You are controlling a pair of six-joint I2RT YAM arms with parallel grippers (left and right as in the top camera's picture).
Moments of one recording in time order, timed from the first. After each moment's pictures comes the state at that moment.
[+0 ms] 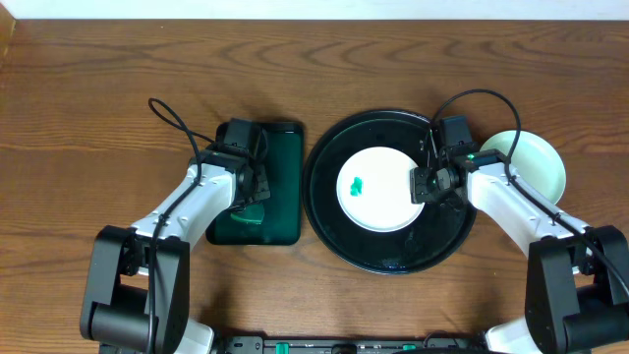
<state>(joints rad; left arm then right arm) -0.23 1.68 0.94 -0.62 -0.06 -0.46 0.24 1.69 0.95 -0.58 -0.05 0.23</state>
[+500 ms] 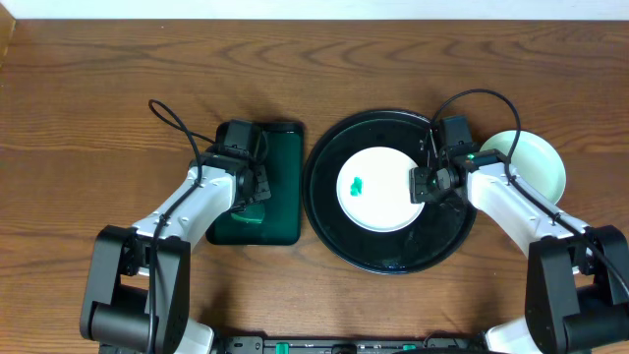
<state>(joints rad) -0.23 1.68 0.92 -0.58 -0.06 -0.46 0.24 1.69 0.95 -0.58 -0.05 0.23</state>
